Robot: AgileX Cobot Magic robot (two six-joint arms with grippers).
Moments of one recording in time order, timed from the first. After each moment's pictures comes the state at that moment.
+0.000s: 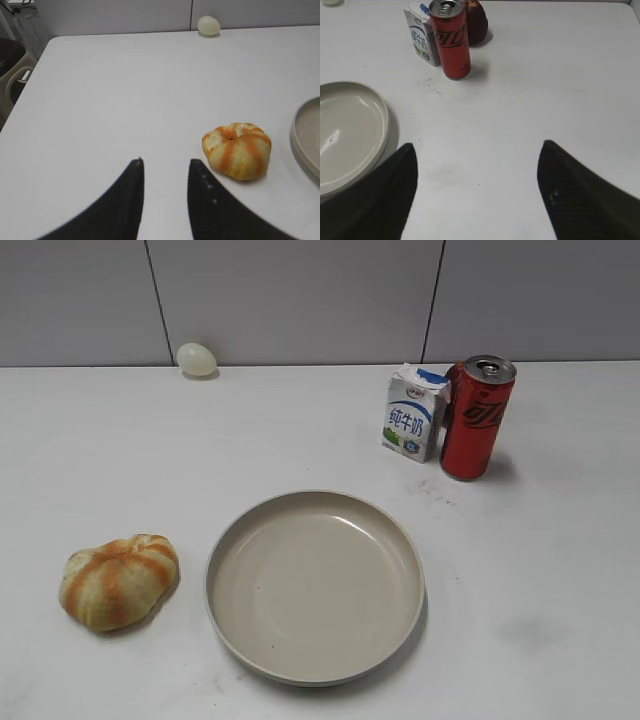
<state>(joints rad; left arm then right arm) -0.07 -0.01 -0.50 -0.05 1.04 0.08 0.04 0.38 -0.59 0.14 0.84 -0.08</state>
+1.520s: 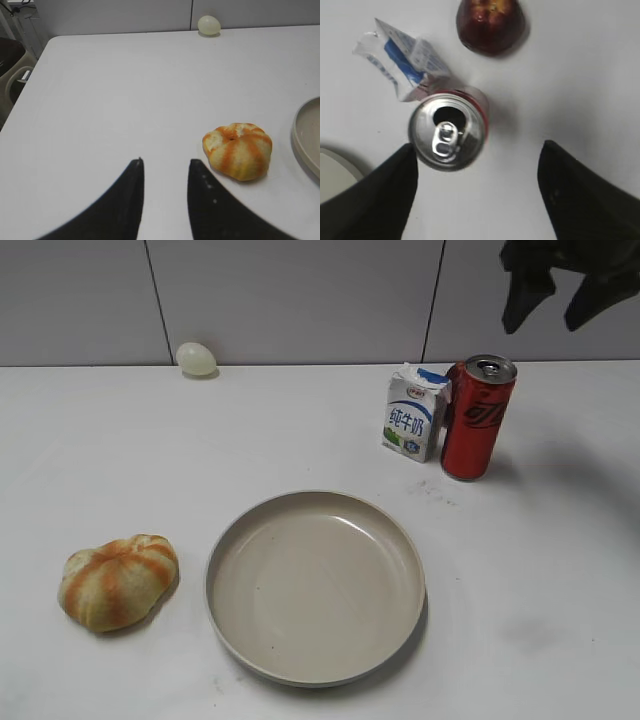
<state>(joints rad) -0.07 -0.01 -0.50 -0.05 1.04 0.08 0.18 2.01 -1.90 0.06 1.21 0.03</state>
